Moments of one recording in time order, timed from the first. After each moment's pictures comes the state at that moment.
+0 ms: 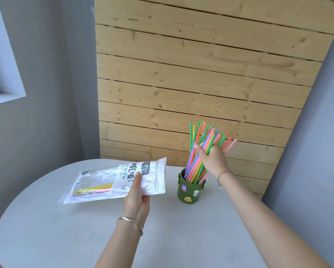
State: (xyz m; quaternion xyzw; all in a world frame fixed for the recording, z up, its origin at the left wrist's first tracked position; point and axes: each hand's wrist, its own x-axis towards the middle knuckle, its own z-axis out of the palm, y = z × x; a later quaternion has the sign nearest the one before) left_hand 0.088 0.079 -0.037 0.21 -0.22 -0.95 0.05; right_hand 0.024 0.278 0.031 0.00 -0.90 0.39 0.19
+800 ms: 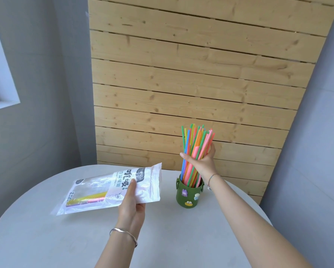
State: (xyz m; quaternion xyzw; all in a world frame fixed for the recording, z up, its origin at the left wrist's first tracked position) left_hand 0.089 0.074 -0.039 0.20 -0.21 -0.96 0.05; right_hand 0.005 0.268 0.011 -0.07 -0.76 0.63 0.13
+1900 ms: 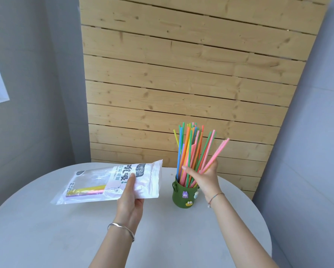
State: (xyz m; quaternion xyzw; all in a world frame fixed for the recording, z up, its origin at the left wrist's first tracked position) left_hand 0.089 0.083 -0.035 0.18 -0.25 -0.95 0.03; right_hand 0.059 0.278 -0.010 -0.07 -0.73 0.66 0.18
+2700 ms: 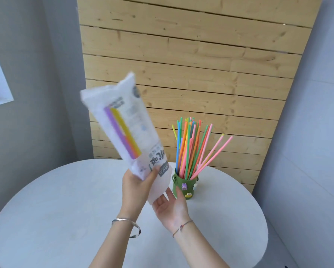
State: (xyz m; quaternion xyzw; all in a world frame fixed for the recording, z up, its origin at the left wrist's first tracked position) left_hand 0.118 0.088 -0.010 0.01 -0.68 -0.71 0.18; right_hand 0.126 0.185 -0.046 -0.21 -0.18 0.95 -0.11
